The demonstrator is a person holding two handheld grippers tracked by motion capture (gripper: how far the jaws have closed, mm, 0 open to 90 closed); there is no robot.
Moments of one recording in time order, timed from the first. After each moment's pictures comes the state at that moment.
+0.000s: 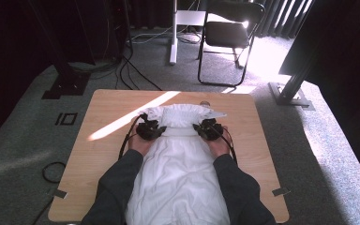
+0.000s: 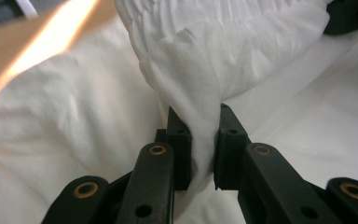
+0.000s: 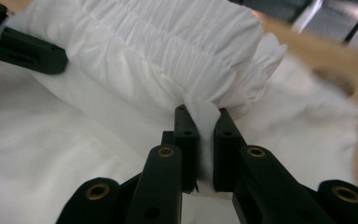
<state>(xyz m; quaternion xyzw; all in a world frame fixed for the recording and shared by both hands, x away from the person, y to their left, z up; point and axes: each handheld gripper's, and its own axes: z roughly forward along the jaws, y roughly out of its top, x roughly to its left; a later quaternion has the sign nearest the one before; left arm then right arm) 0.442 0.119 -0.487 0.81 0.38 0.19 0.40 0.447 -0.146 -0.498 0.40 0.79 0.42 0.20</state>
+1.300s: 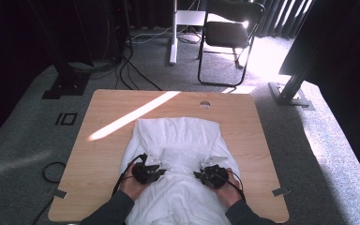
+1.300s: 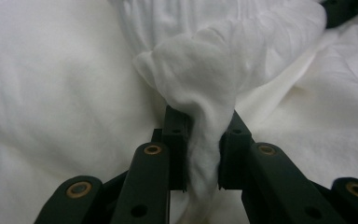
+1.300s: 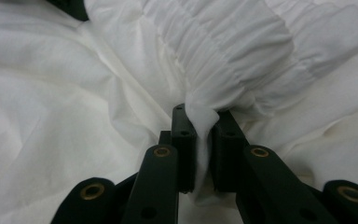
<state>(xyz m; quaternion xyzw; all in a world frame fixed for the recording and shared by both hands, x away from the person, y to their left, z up) 0.326 0.124 -0.543 0.88 0.31 0.13 0.34 0.309 -0.155 -0.549 0.35 0.86 0.37 0.11</state>
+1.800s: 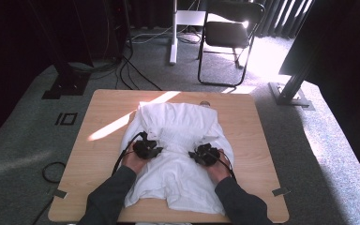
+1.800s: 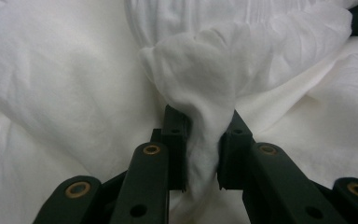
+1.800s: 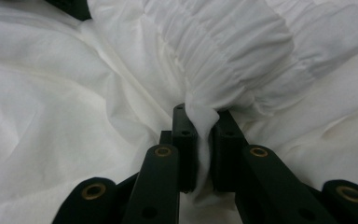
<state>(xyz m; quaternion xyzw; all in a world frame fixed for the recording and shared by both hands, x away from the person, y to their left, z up) 0.410 0.128 -0.537 0.87 0.34 0.15 0.32 0.387 -0.136 -0.550 0.36 0.85 0.37 0.12</state>
